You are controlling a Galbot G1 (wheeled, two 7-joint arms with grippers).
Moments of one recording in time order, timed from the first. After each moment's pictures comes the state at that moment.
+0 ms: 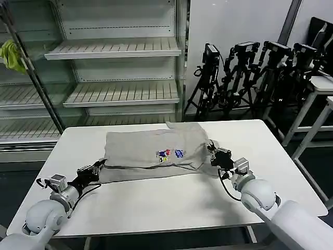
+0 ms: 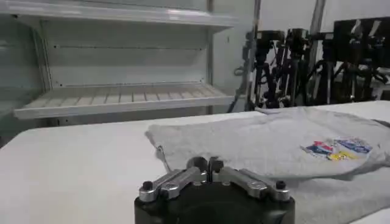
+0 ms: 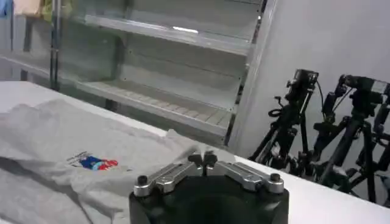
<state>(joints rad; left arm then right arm) 1.17 -0.80 -0.40 -1.79 -0.77 0.26 0.01 -0.65 0.73 -0.20 1.73 0.68 -0.16 0.19</state>
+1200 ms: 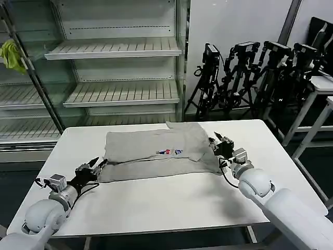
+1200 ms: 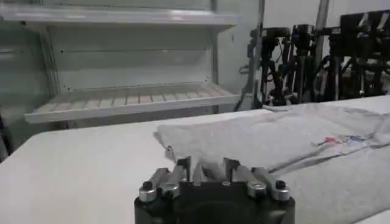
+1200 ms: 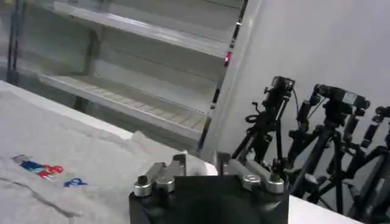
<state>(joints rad) 1.19 -0.78 -0.43 -1.80 -0.74 0.26 0.01 -0.61 0.76 -0.19 1.63 0.63 -0.16 0.22</state>
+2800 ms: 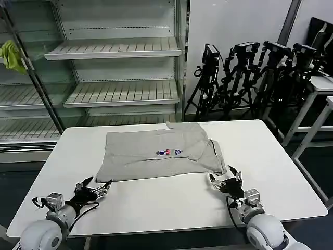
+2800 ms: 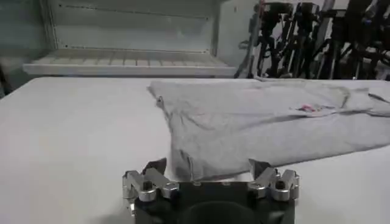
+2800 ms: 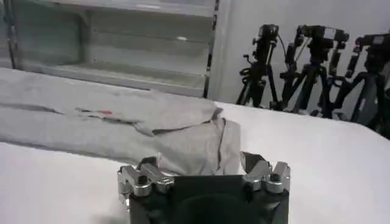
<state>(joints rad) 1.37 -0.82 -0.50 -1.89 -0.79 0.31 -0.01 -1.14 0.90 0.15 1.83 0.53 -0.17 0.22</state>
